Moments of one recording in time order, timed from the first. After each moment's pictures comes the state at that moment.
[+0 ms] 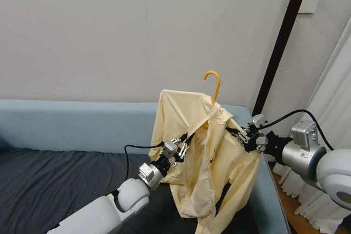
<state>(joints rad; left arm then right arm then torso) 0.62 -0.93 0.39 -1.71 -0.49 -0.34 -0.12 -0.65 0.24 0.07 2.30 1.24 -0.48 0.22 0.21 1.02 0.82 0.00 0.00</state>
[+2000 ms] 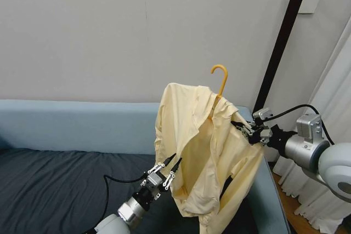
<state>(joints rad) 1.04 -0.79 0.17 -1.91 -0.25 -0.45 -0.25 -0.63 0.23 0.10 2.28 1.32 -0.47 0.31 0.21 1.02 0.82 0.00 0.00</state>
